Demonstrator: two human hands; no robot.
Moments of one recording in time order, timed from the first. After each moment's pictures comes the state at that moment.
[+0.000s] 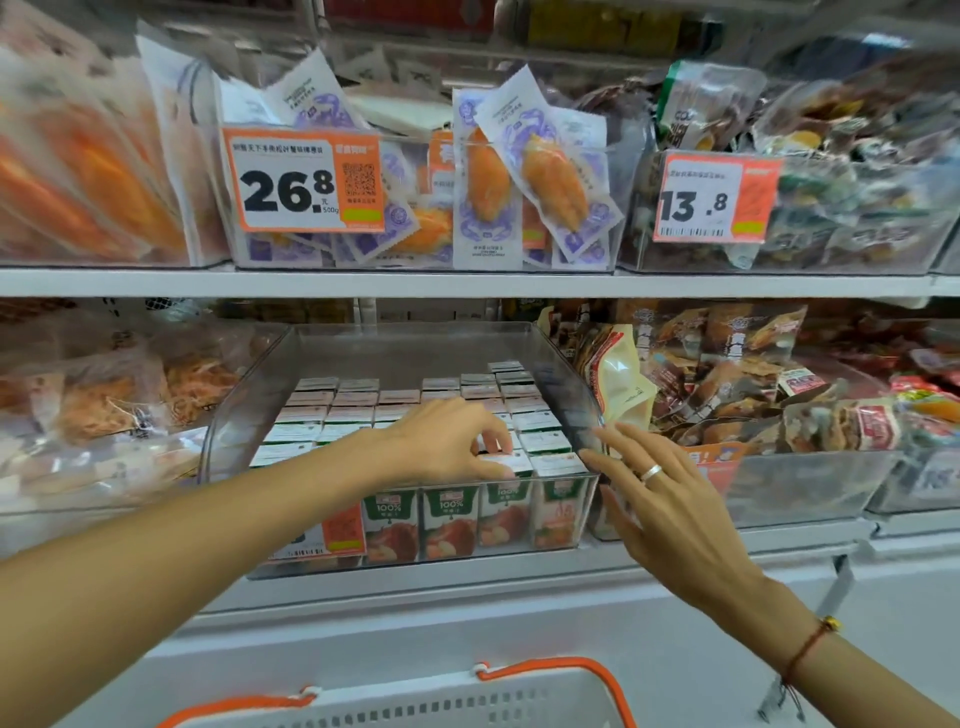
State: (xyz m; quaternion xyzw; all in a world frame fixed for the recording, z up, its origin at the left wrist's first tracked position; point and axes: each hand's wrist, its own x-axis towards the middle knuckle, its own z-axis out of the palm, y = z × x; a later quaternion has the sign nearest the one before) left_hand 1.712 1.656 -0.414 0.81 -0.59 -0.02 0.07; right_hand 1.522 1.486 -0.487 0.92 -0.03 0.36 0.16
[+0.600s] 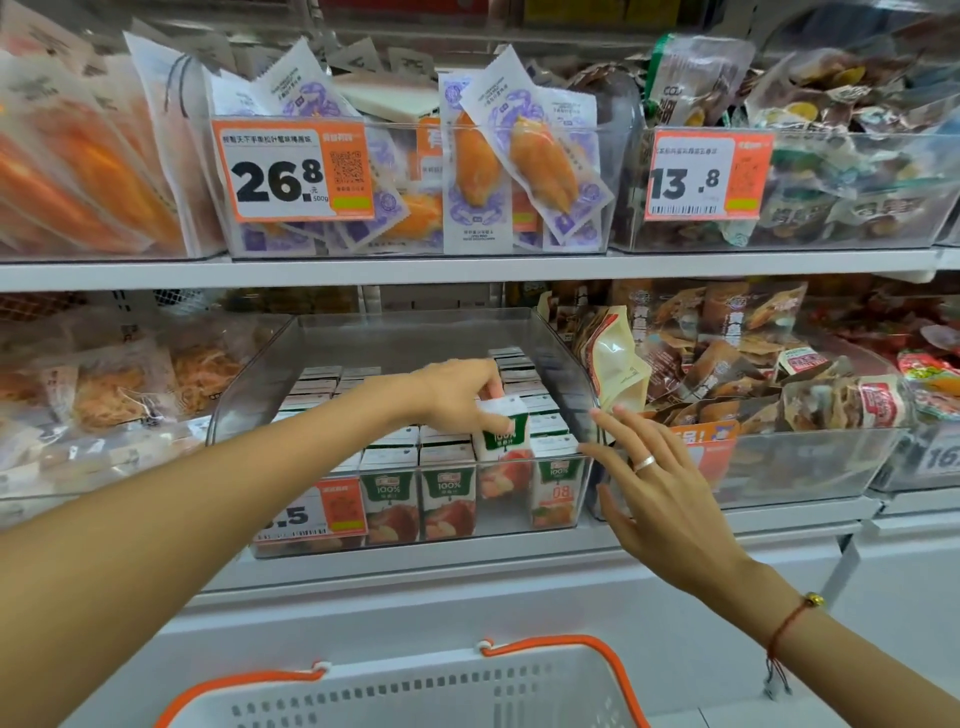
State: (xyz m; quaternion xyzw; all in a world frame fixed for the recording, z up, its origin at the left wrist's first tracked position) left_hand 1.705 1.643 -0.384 0.85 -0.50 -0.10 0.08; right_hand 1.521 1.484 -0.500 0.92 -0.03 0.37 0.13
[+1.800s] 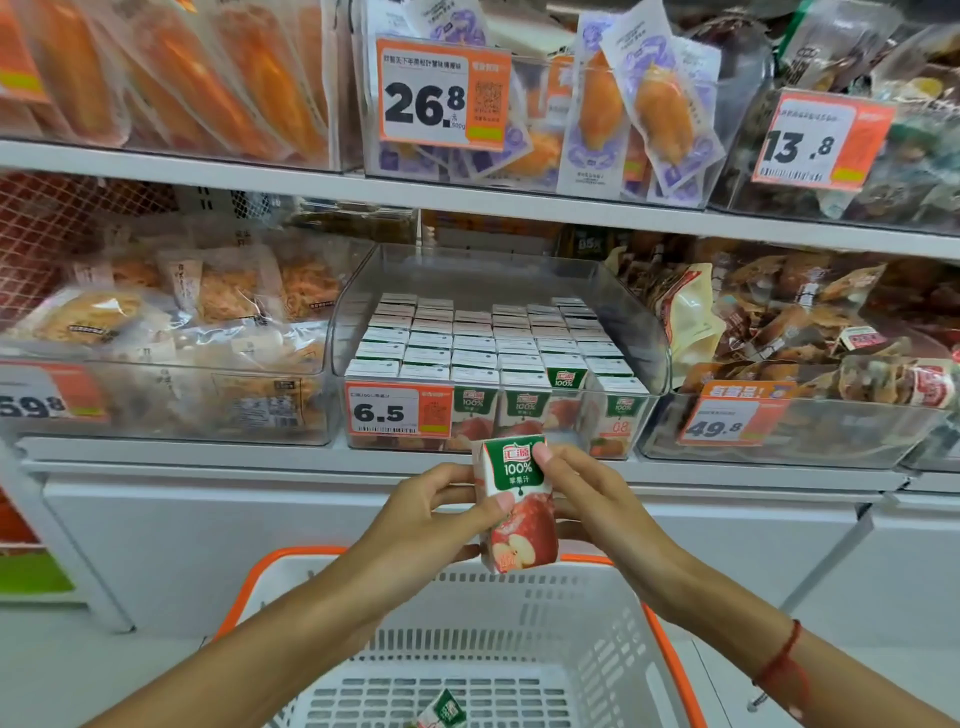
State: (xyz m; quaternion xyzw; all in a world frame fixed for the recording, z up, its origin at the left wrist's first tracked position) left_hand 1.584 1.816 -0.468 0.69 -0.20 -0.30 0.62; right_hand 1.512 1.647 -0.480 0.76 -0.12 0.07 -0.64
